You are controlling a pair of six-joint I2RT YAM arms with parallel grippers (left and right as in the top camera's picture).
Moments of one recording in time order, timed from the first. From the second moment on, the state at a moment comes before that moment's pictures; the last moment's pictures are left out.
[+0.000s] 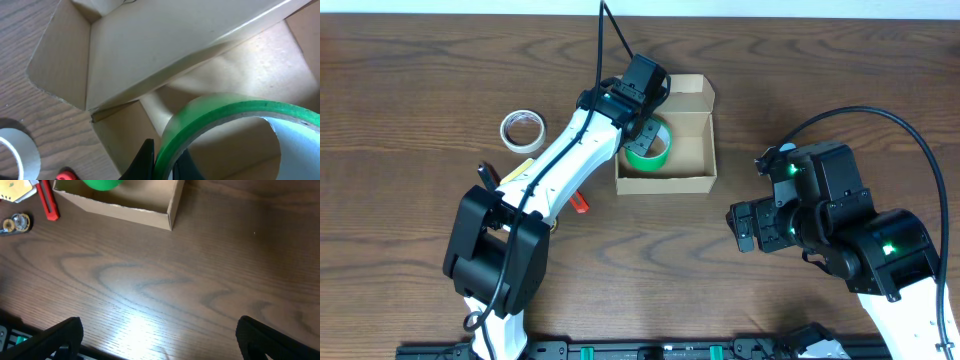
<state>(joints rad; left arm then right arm) -0.54 1.96 1.58 -0.69 -0.05 0.08 0.37 1.06 1.24 -1.28 -0.06 0.15</state>
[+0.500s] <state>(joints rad) -0.54 1.96 1.58 -0.65 -0.07 0.08 0.37 1.06 1.24 -1.28 -0.06 0.15</state>
